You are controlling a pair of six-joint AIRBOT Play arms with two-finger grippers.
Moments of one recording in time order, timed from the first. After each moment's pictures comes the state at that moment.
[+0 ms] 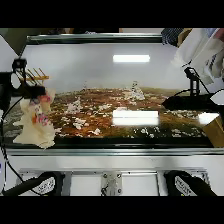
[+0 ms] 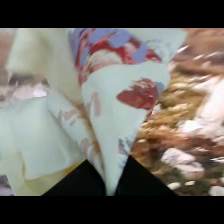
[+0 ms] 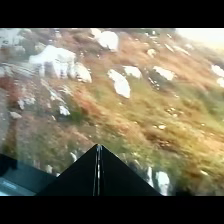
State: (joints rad) left arm 0.08 -1.27 1.33 1.76 -1.13 -1.62; right arm -0.16 -1.03 0.97 -0.97 1.13 1.13
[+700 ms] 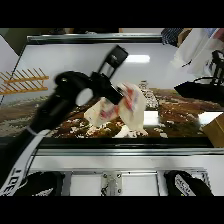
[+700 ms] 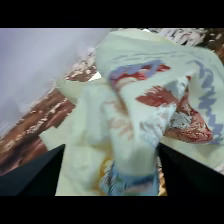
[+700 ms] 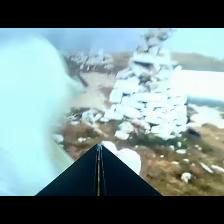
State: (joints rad) left arm -0.74 -1.35 1.50 1.65 -0.94 -1.51; right arm -0.28 -0.98 1.08 -0.88 1.06 1.13
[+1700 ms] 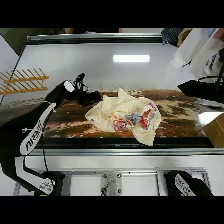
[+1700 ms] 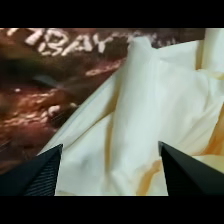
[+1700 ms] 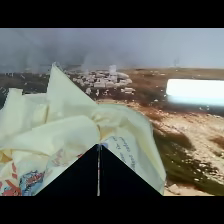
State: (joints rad) left arm -0.23 -1.73 1.31 0.94 -0.87 -1.52; right arm -0.30 -0.97 1.09 -0.88 1.07 1.13
